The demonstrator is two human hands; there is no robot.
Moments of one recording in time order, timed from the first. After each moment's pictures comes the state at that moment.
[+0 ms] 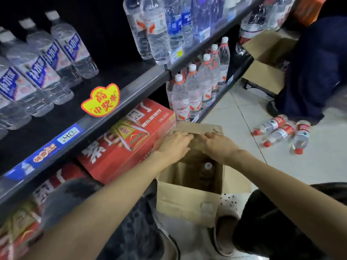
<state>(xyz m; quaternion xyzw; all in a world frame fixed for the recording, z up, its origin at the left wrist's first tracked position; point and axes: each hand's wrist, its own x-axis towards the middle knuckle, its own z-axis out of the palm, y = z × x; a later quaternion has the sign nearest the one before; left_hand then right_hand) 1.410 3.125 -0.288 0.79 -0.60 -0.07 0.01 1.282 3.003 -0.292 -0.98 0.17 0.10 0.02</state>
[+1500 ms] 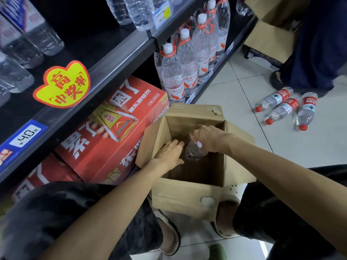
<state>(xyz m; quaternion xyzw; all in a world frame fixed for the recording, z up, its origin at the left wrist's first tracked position) 1.404 3.135 -0.381 0.82 -0.51 -0.26 -0.01 1.309 3.002 -0.312 -0.97 0.09 0.23 0.03</state>
